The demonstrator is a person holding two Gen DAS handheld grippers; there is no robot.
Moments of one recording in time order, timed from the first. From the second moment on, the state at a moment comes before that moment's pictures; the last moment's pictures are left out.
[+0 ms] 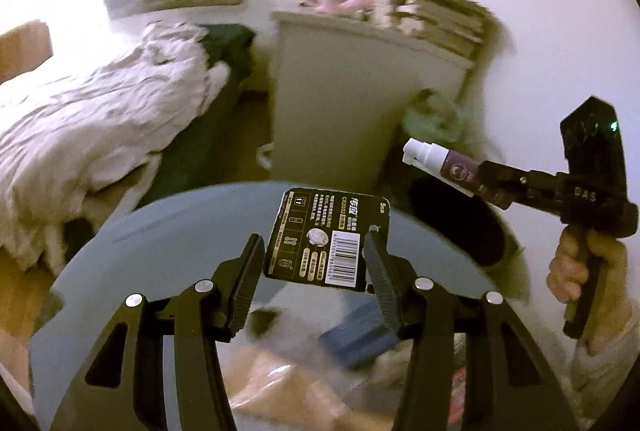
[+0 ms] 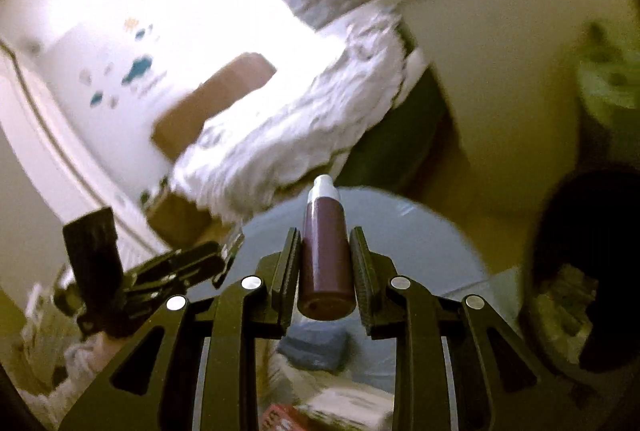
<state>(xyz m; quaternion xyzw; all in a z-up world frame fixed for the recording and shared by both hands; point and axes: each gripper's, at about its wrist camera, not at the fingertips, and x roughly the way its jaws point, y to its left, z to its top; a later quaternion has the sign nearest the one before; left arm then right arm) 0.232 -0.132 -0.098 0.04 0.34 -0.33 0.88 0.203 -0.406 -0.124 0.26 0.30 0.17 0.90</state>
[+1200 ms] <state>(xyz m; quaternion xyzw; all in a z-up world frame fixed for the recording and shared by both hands) 0.257 -0.410 -0.164 0.09 0.42 -0.45 0.78 0.132 -0.634 -0.247 0.41 0.28 -0.03 0.87</state>
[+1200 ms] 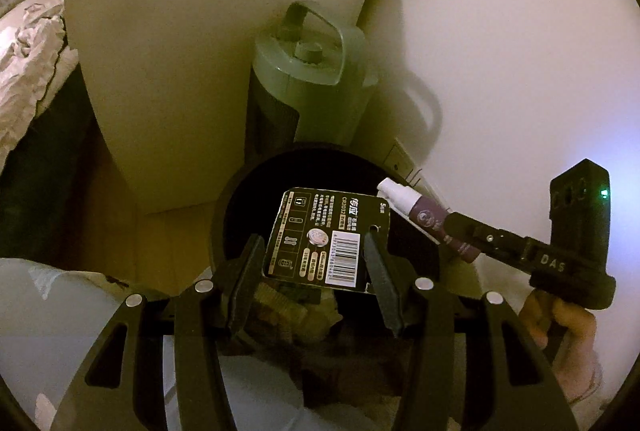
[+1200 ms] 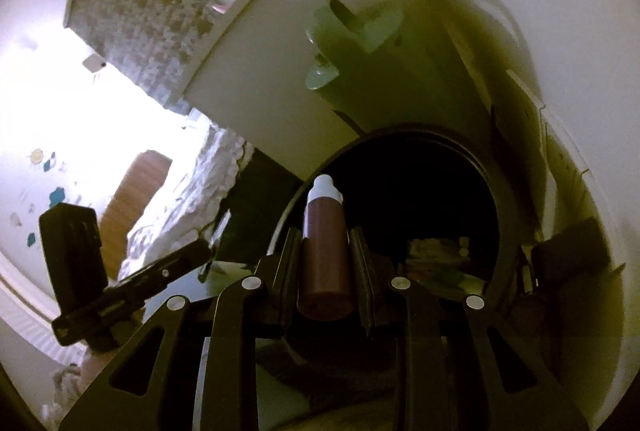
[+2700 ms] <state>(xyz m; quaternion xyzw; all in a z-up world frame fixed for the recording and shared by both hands) 0.207 -0.062 -0.167 -0.08 0.48 -0.23 0.84 0.180 -0.361 -0.177 0.15 0.41 0.19 0.88</state>
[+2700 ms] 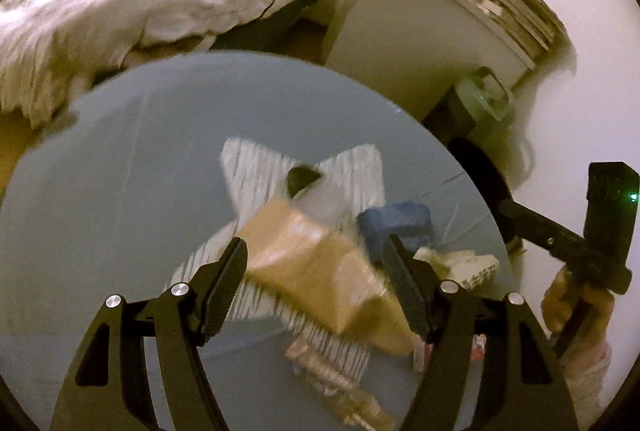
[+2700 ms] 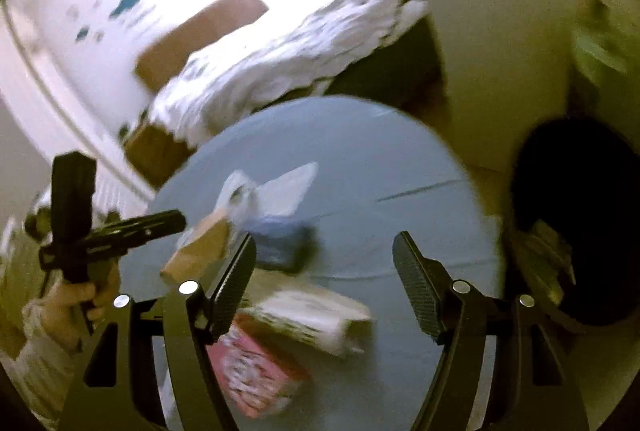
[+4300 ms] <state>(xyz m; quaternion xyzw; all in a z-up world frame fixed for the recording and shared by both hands) 0.173 -0.057 -0.109 -0.20 0.38 -0.26 0.87 0.192 -0.352 -0.123 0.21 0.33 0.21 0.90</state>
